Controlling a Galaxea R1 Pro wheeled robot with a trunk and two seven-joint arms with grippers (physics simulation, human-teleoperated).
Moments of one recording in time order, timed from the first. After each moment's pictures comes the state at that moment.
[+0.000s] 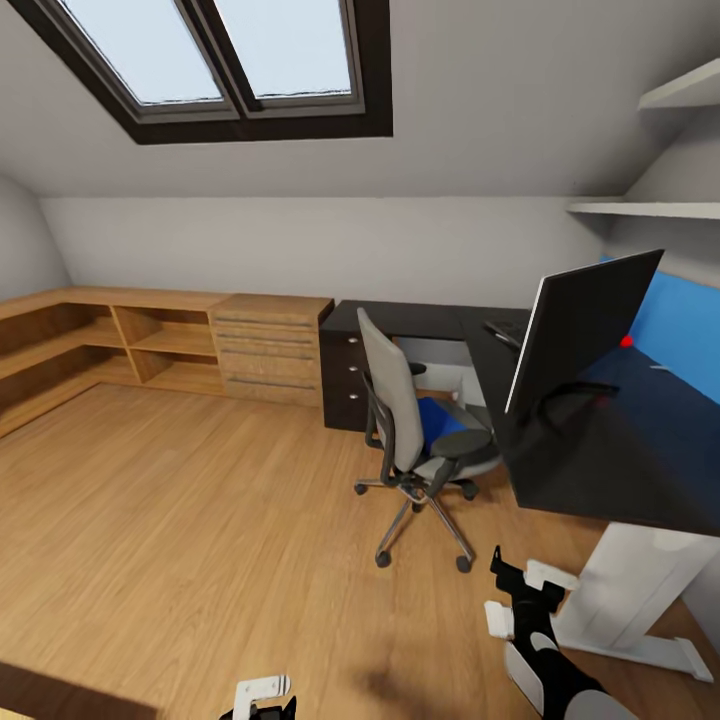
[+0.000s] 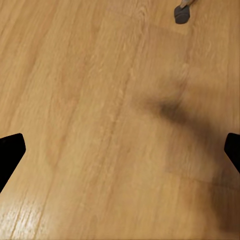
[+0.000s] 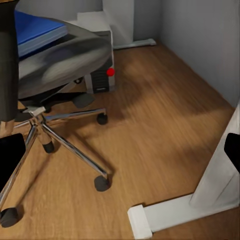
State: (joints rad) left arm -0.15 -0.11 0.01 -0.65 0.07 0.02 0.00; right arm -0.56 -0.04 -0.03 -0.28 -0.19 -0.56 -0.26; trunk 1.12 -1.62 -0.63
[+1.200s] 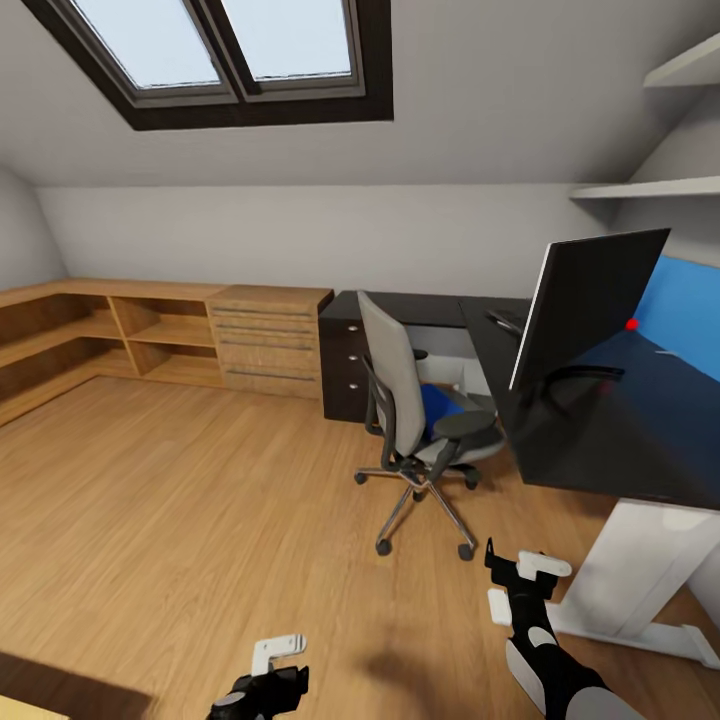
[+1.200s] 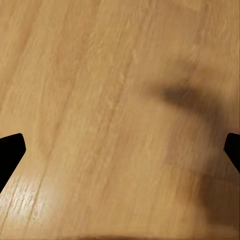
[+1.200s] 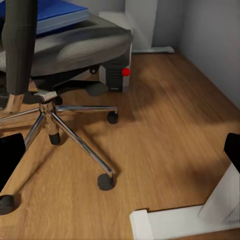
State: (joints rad) left arm -0.19 -0.17 0.01 -0.85 0.07 0.34 0.11; right arm -0.56 -0.04 0.01 -0.30 -0.11 -0.56 -0.25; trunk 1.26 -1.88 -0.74
